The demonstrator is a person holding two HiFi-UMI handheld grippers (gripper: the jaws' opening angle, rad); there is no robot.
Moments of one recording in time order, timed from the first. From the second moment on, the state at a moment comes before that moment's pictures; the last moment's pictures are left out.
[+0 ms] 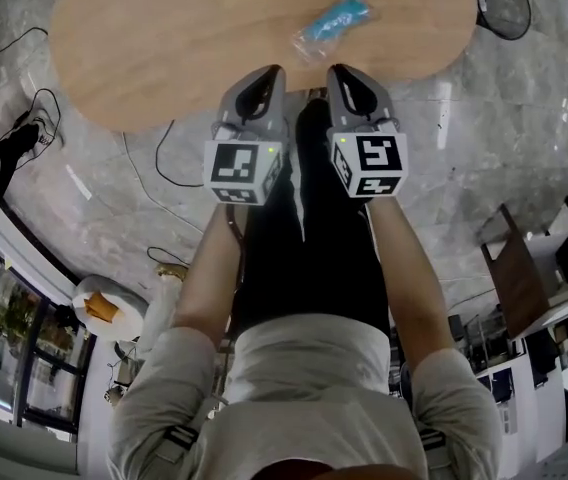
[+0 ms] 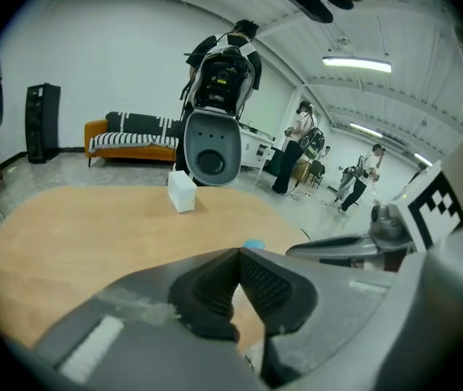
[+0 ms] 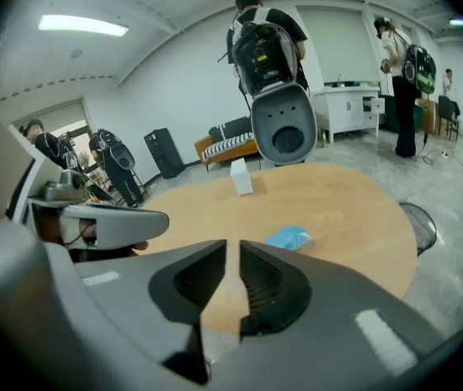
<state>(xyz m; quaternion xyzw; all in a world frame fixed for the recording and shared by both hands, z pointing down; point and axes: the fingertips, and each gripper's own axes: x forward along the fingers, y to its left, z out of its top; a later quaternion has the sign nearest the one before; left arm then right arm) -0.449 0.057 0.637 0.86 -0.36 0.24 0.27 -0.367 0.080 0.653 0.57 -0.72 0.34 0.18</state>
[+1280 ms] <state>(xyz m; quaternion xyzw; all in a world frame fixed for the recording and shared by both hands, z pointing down) -0.471 0.065 0.637 0.85 -0.35 0.27 0.27 -0.368 0.056 0.736 0.55 -0.68 0.42 0.26</state>
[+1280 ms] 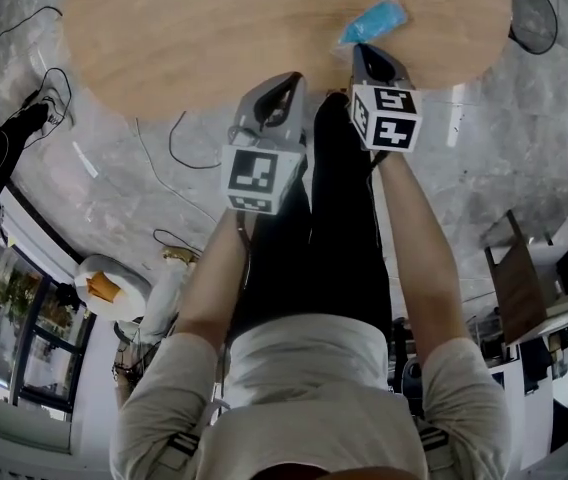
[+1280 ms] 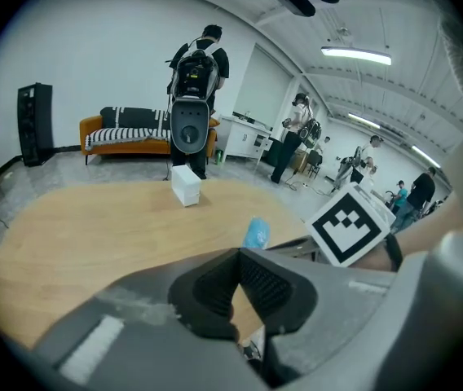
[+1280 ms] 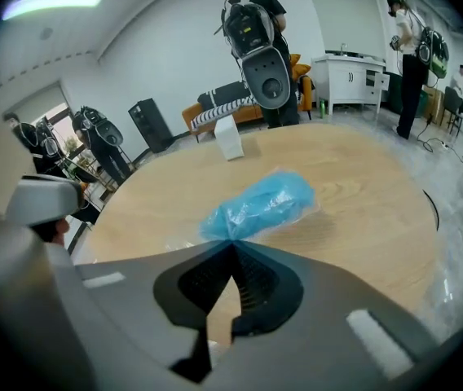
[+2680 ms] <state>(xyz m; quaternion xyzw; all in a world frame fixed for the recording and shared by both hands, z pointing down) -0.431 0.153 0.223 0.97 -0.23 0.04 0.10 -0.347 0.200 0.234 0.77 -0.63 0.10 0.09</state>
